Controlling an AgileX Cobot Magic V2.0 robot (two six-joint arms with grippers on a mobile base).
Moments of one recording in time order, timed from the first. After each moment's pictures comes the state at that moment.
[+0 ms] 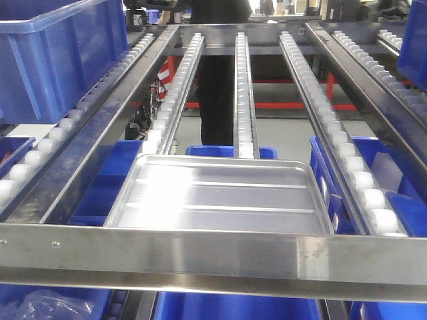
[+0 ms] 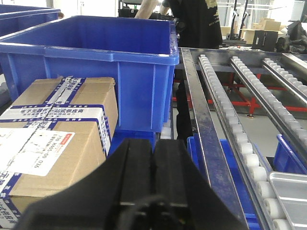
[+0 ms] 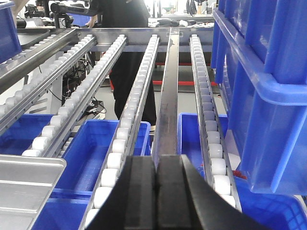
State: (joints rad) left arm -0.08 -0.01 0.03 -0.11 -0.06 0.10; right arm 0.00 -0.01 0.03 0.03 0.03 0.02
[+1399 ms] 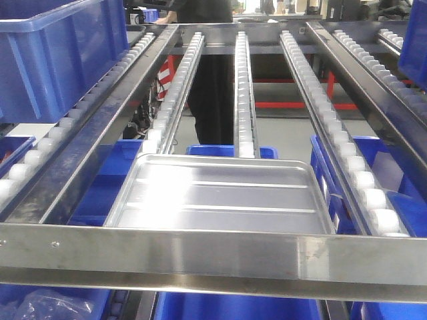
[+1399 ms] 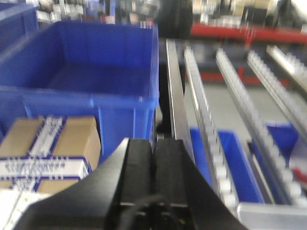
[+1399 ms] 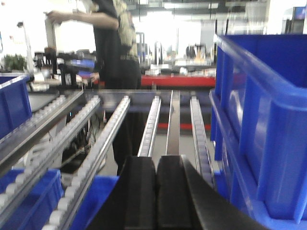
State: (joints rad) left arm -0.08 0.46 -0.62 -0.14 0.33 0.11; right arm 0.00 0.25 -0.37 0.03 0.04 0.02
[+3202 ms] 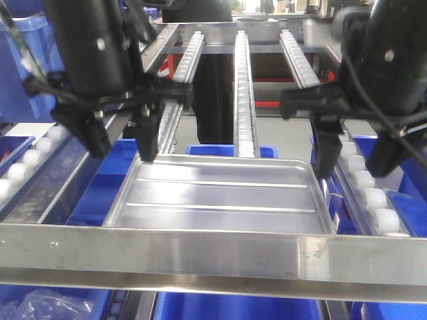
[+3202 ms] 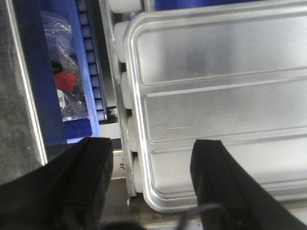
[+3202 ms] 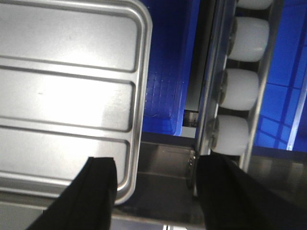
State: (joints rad) left arm -0.68 1.78 -1.31 0.20 0.83 -0.52; right arm 0.48 1.59 -1.01 -0.16 0.69 0.58
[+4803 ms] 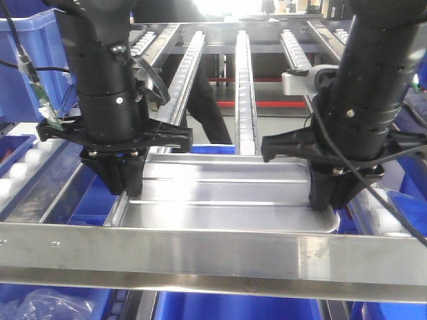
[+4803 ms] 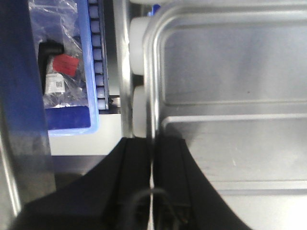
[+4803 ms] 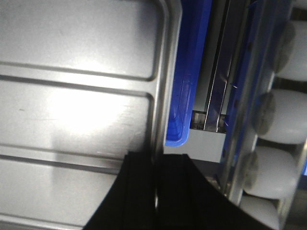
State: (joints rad) left arm -0.65 1.91 -1.34 0.20 0.80 -0.59; right arm 0.47 1.72 -1.02 -0.16 0.58 0.56
